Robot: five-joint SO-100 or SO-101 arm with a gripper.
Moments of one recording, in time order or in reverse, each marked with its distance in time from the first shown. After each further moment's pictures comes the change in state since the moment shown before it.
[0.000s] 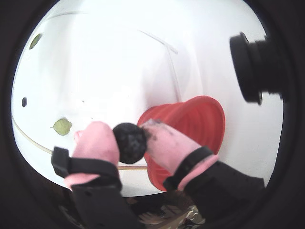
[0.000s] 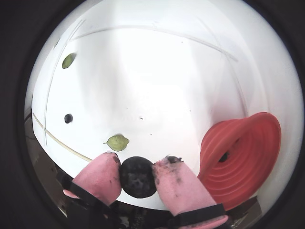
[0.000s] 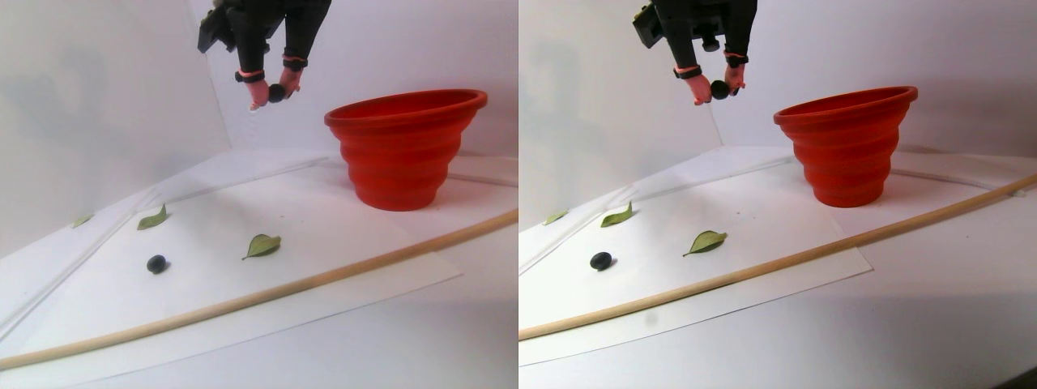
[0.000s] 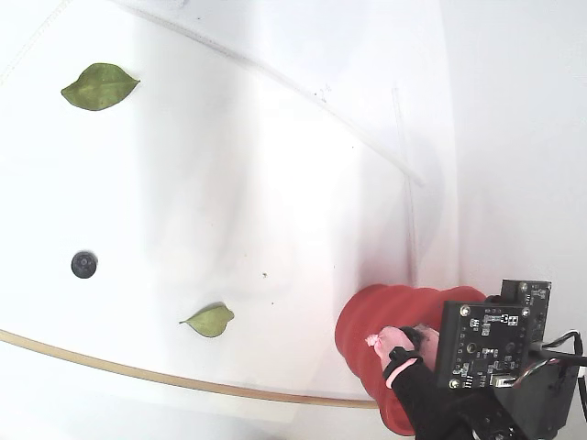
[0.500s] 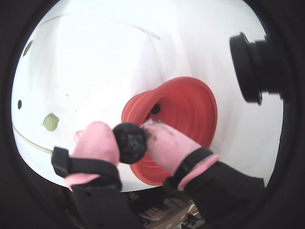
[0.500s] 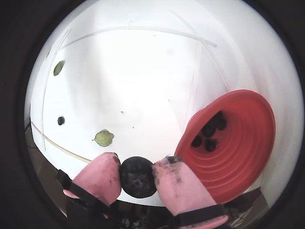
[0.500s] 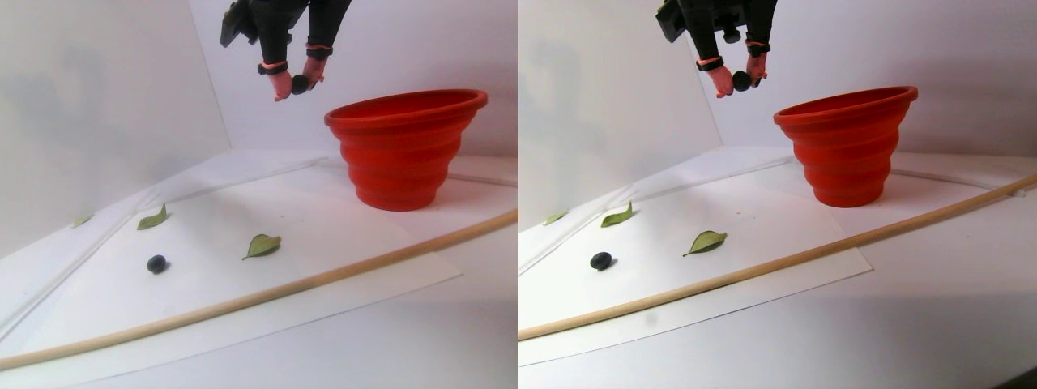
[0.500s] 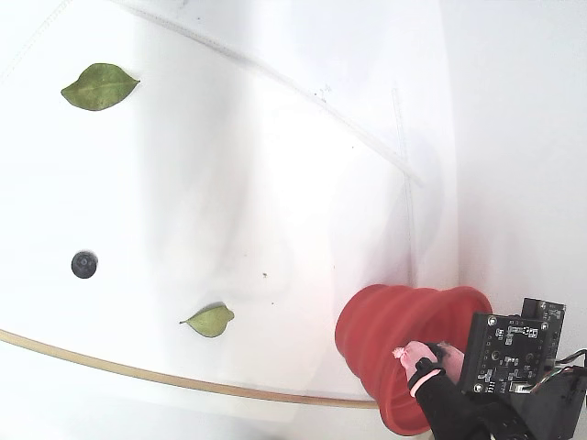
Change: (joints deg) arm 5.7 2.3 0.0 1.3 0.2
